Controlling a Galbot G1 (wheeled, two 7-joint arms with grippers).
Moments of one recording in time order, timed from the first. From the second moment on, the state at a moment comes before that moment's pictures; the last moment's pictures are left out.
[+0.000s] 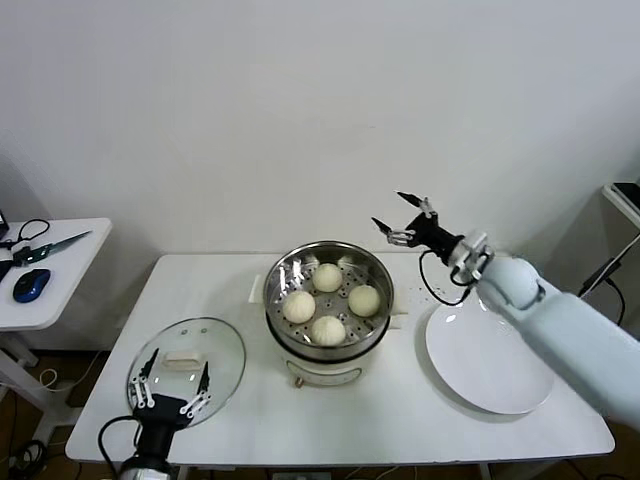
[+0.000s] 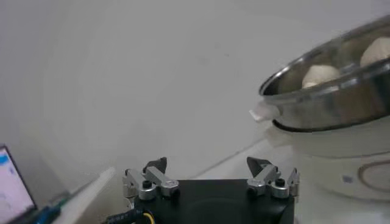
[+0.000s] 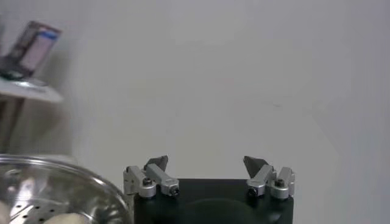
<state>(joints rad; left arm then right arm) 1.80 -1.51 -0.66 -2.17 0.47 -0.02 0.00 -0.48 0.73 -0.23 1.49 0.65 0.14 -0.14</state>
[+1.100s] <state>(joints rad) 1.53 -1.50 -0.68 -1.75 1.57 0.05 -0.13 -1.27 0.90 0.50 1.69 0.50 0.07 -0.10</state>
